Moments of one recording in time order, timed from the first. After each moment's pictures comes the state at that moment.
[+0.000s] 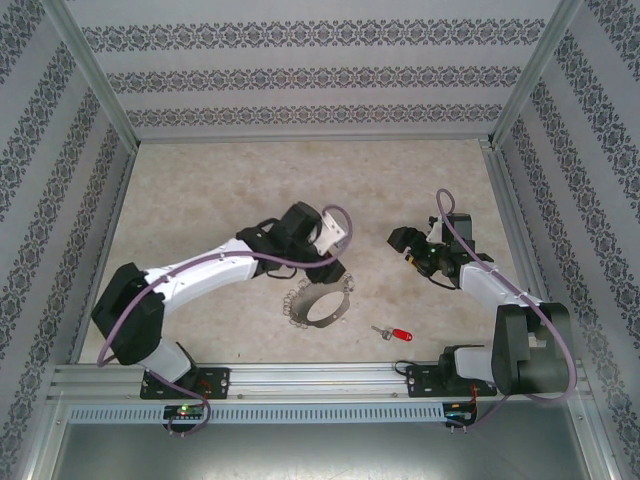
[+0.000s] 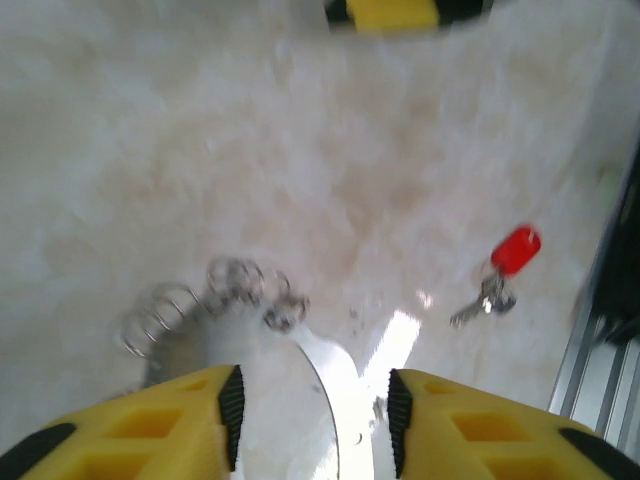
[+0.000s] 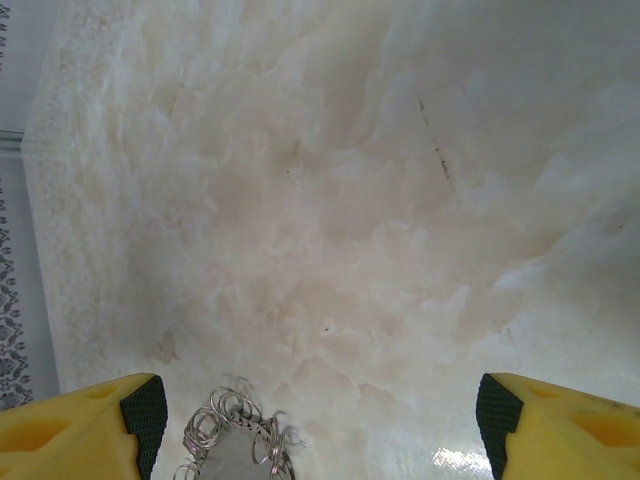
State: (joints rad) left arm -0.79 1.58 1.11 -0.42 0.34 -0.02; right arm 0.01 1.29 0.56 -0.13 -0.55 0.73
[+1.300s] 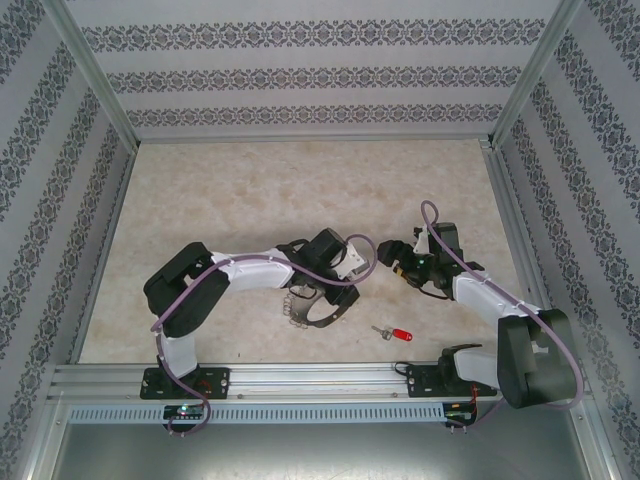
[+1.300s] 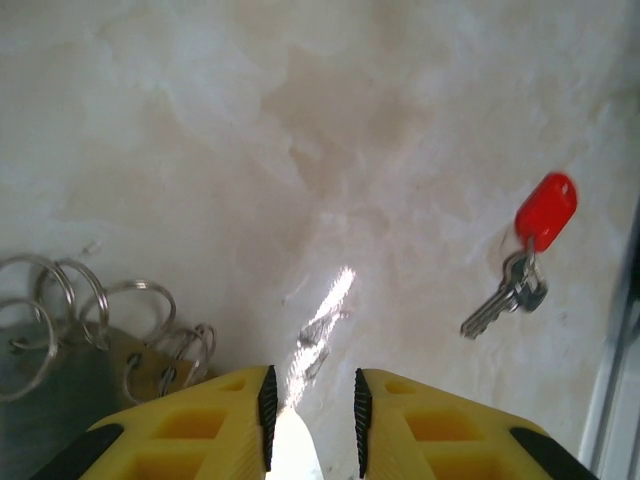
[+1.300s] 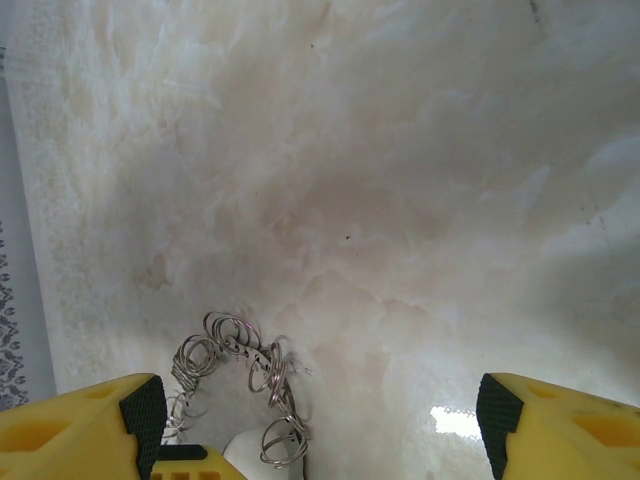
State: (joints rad) left arm -0.85 1.86 1.09 -0.20 0.47 -0.12; right arm 0.14 1.24 0.49 -0.13 -0.55 0.74
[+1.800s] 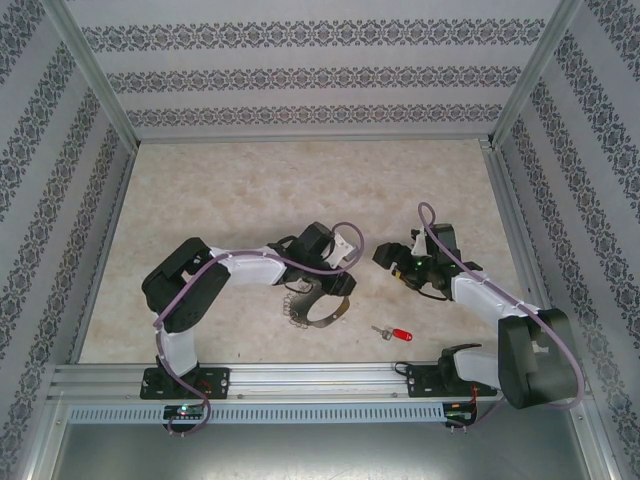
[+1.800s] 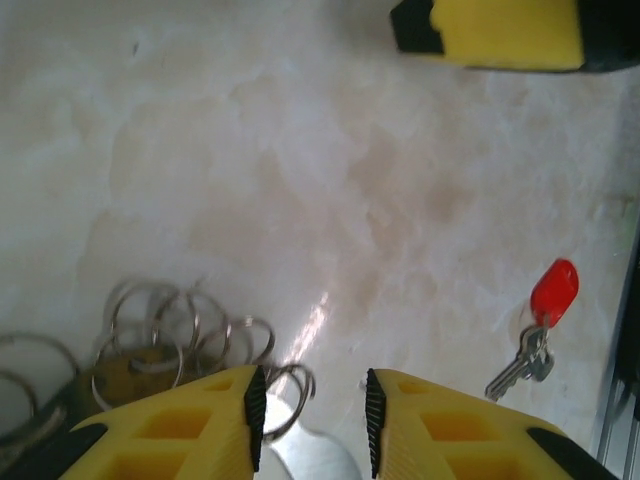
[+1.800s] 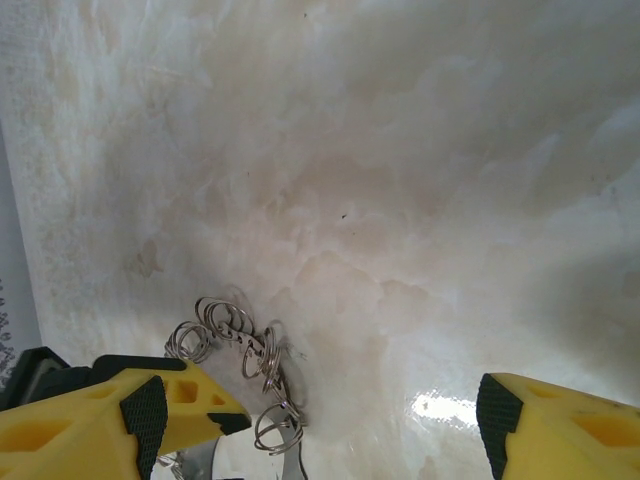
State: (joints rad) left arm -0.78 1.86 1.00 -0.03 0.50 -0.26; right arm 0.17 1.24 0.49 -0.15 -0.54 0.75
